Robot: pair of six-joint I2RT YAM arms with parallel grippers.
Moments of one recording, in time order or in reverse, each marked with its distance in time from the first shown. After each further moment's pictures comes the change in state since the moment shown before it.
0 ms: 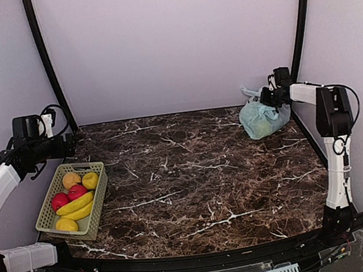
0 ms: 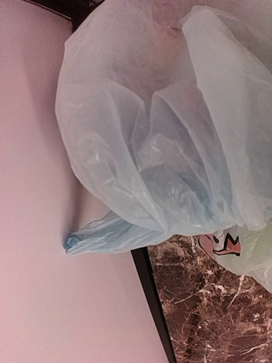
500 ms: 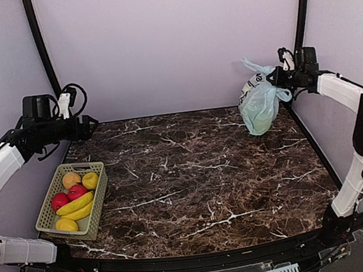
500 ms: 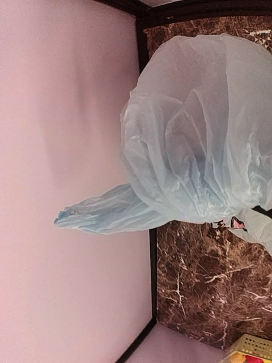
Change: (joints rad) left arm -0.161 0.131 0.172 0.002 0.163 -0.011; right arm 0.006 -0.550 -0.382 0.071 -0.175 -0.066
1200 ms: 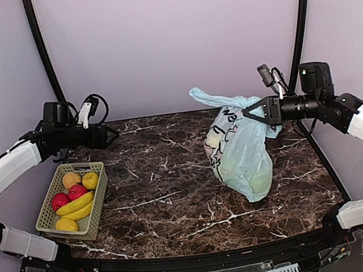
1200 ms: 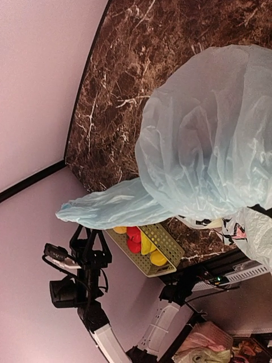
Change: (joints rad) left arm -0.060 0.148 -0.045 0.122 0.242 0.007; right arm 0.416 -0.657 -0.423 -0.181 -0.293 -0.033
